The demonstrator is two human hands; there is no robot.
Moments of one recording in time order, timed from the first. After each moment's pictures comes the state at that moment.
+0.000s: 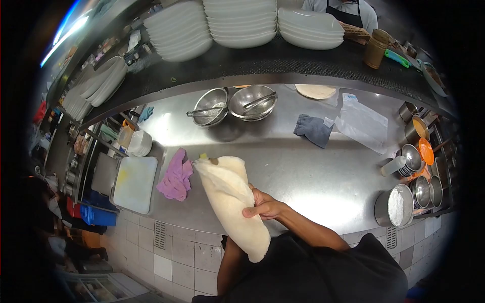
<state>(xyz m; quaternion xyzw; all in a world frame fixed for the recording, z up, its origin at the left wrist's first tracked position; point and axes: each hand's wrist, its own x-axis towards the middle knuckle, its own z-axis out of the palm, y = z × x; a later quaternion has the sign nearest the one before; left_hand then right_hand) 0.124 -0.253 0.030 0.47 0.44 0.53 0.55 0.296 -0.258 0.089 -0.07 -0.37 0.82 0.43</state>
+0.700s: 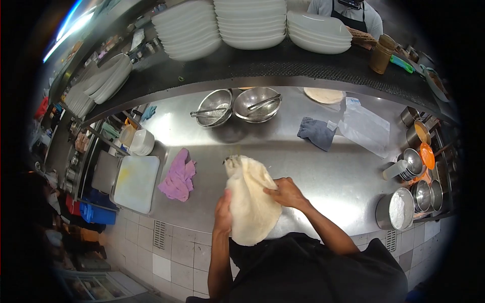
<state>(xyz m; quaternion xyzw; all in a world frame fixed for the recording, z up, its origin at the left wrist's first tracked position) 0.124 -0.251 0.094 0.38 0.34 0.48 0.71 0.353 -0.241 0.082 -0.61 -0.61 0.44 0.27</state>
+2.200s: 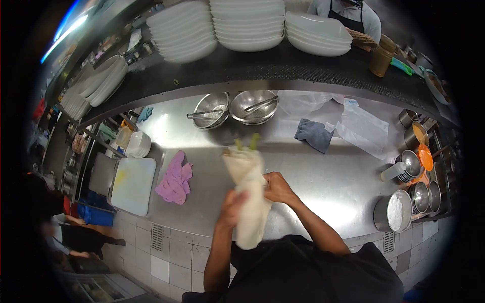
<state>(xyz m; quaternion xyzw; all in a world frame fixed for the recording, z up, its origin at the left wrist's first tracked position) 0.144 -0.231 0.113 0.47 0.32 0.41 0.71 0.345 -0.200 0.051 -0.50 -0.65 0.42 0.38</state>
